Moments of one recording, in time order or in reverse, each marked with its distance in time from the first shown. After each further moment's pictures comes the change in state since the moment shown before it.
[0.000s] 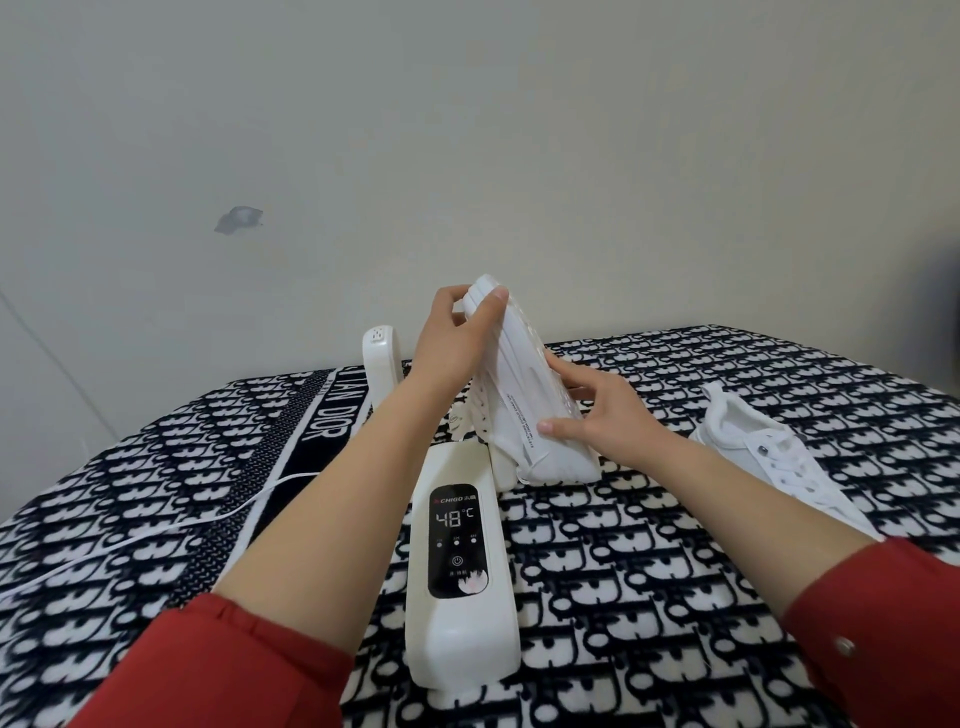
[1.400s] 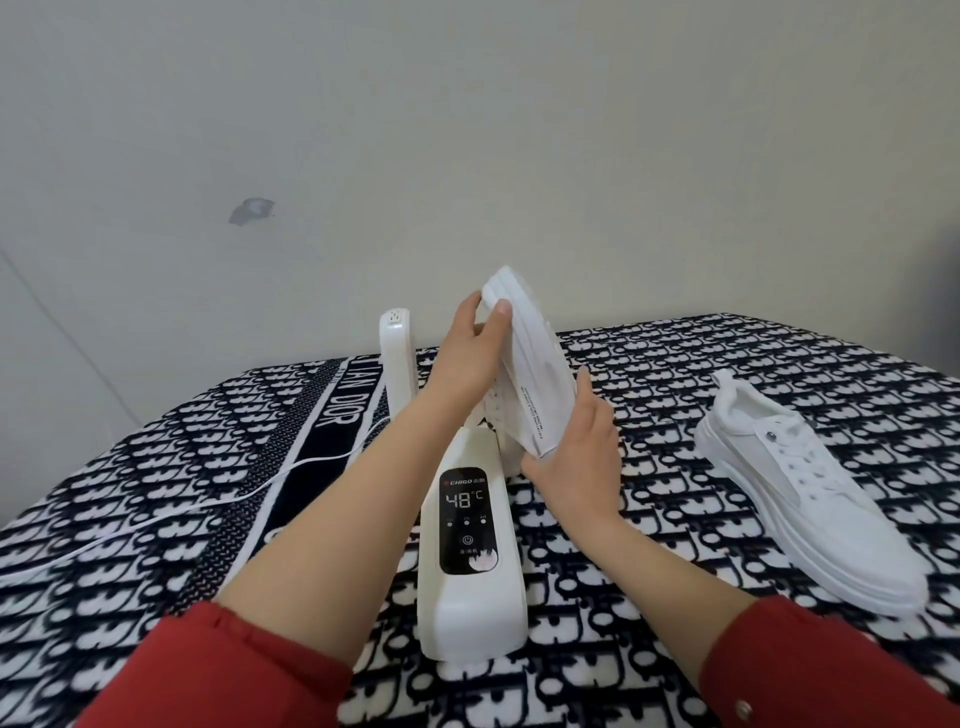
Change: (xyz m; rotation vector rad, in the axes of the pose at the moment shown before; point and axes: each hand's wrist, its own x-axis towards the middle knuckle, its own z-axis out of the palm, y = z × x) left_hand -0.017 -0.014 0.007 0.070 -0.025 -0.004; right_hand -0.036 0.014 0.094 -0.510 0.522 0.129
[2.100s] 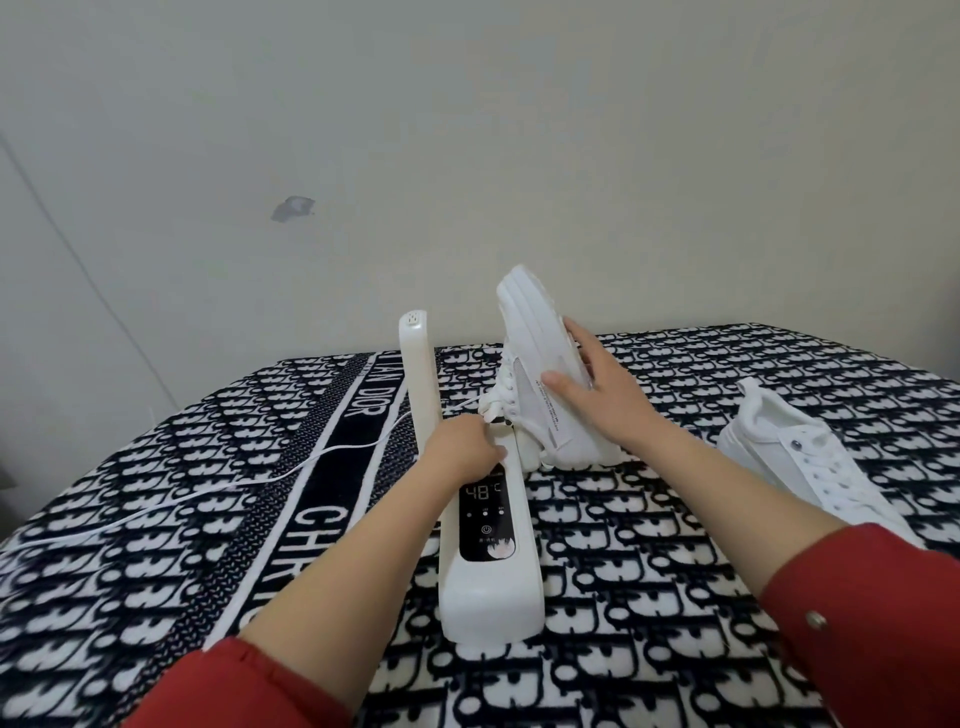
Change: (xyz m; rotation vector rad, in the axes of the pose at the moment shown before) left_hand -0.033 -0.075 -0.018 0.880 -0.187 -0.155; right_hand 0.073 -0.010 -0.043 0.460 -0.417 -0.190
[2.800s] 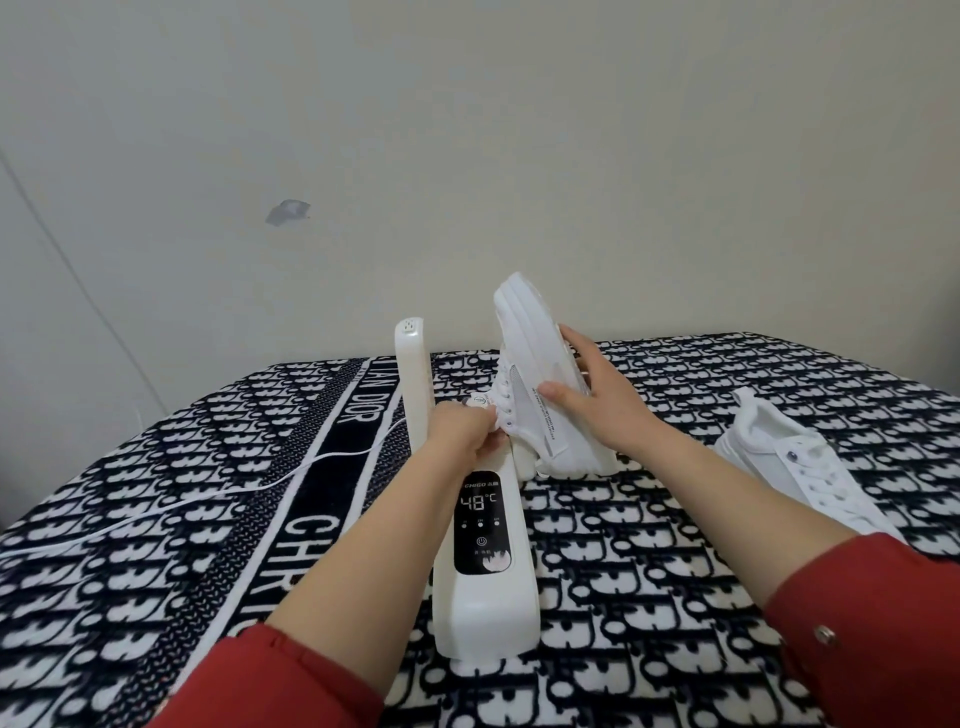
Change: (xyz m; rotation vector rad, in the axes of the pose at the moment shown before) left_hand 0.022 0.022 -0.008 -1.294 0.014 -0.445; right_hand 0.005 -0.001 -0.002 0.029 -0.022 0.009
